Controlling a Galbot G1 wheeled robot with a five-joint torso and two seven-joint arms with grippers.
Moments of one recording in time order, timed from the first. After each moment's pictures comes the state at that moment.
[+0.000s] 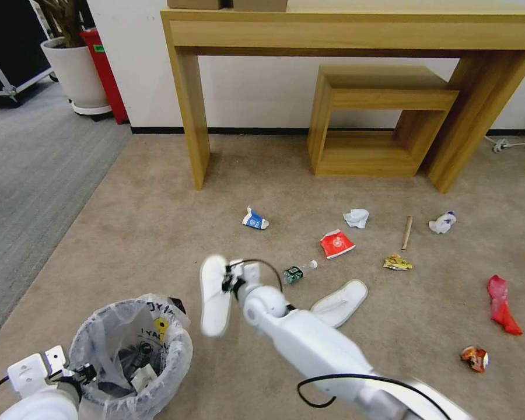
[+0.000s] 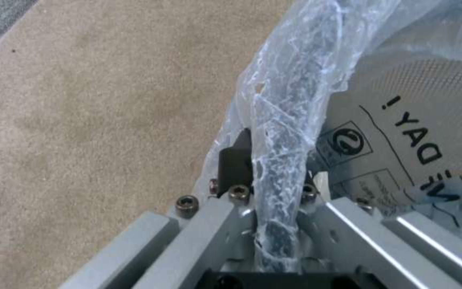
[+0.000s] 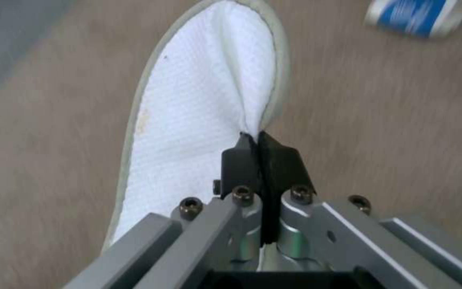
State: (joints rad) left arm 1.79 -1.09 -0.77 -2.31 -1.21 0.62 -1.03; right arm -0.62 1.39 -0.34 1.36 0.86 -0.36 0.36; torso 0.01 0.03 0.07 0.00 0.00
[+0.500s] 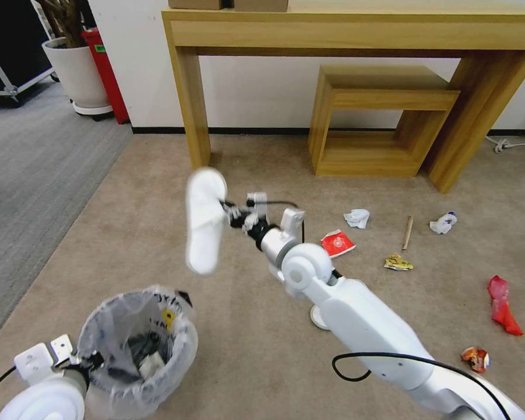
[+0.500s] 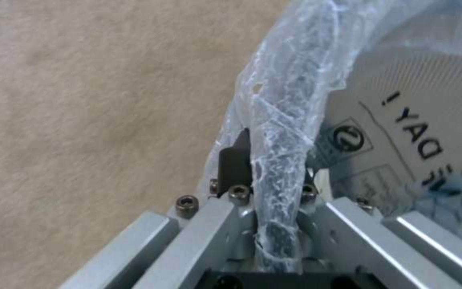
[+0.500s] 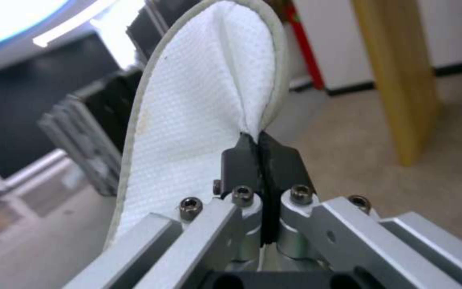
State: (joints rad) left arm 1.67 -1.10 -0.74 -2.27 -1.24 0.59 -1.01; right arm -0.58 1.23 -0.23 1.81 1.06 -0.19 0.14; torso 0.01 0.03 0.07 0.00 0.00
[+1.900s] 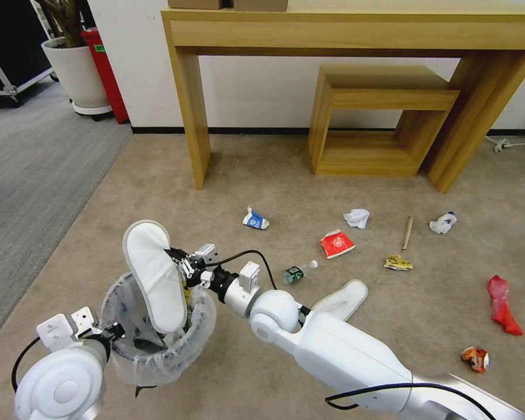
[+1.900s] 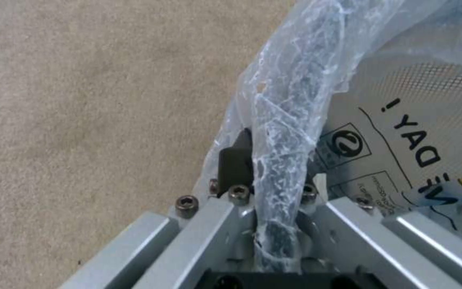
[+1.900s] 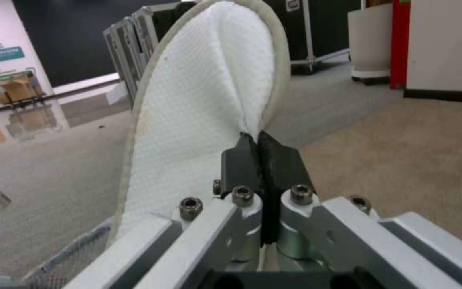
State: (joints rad) left arm 1.55 -1.06 -0.65 -2.28 -1.33 0.59 -1.09; right arm -0.59 1.27 -0.55 1.61 0.71 0.07 -0.03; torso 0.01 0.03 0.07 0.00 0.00
